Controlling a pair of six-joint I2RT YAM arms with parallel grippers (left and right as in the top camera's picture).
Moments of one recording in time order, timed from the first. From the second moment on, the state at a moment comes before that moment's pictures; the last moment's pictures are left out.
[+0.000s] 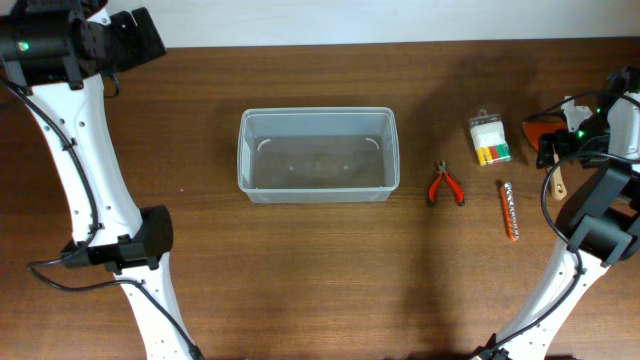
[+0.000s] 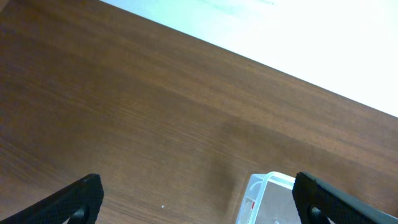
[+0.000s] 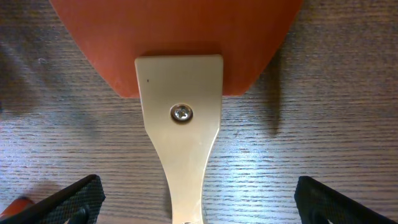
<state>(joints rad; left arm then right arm) 0.10 2.32 3.12 -1.69 -0.06 -0.28 -0.53 2.49 2.22 -1.30 0.01 -0.51</state>
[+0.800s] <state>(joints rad) 0.11 2.32 3.12 -1.69 -0.22 -0.27 -0.52 2.49 2.14 -1.27 0.02 -0.51</state>
